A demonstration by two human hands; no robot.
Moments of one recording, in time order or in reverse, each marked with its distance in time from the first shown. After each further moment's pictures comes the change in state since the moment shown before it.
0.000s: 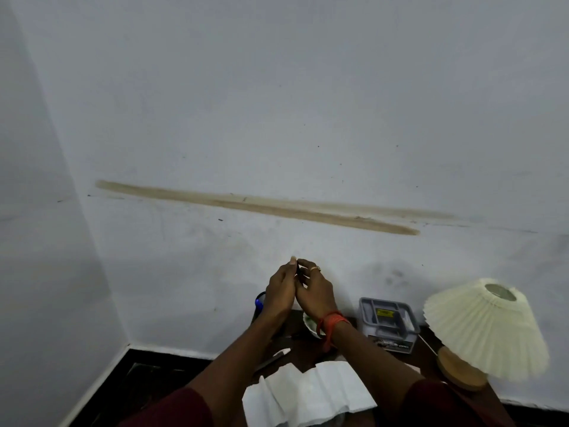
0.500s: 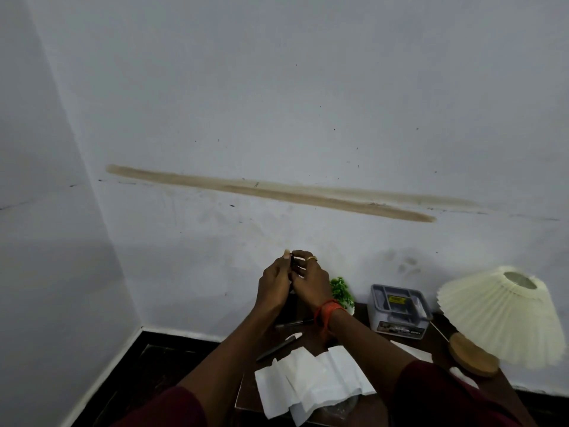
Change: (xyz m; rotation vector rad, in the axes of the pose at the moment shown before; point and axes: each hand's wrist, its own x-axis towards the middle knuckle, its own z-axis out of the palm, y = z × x) left_hand -0.008 -0.014 -0.043 0.063 0.044 0.061; right_hand -0.005 -0.006 0.033 0.049 -0.061 0.036
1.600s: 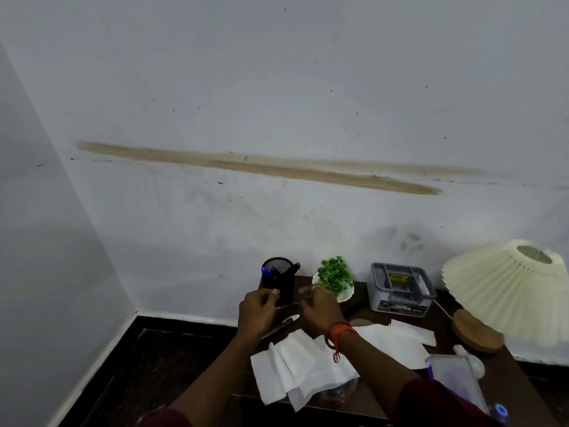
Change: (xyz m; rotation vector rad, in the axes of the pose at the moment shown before) left_hand -0.011 -0.105 -0.016 0.338 0.038 -0.083; right_hand -0.014 0.119 0.011 -0.334 -0.162 0.188
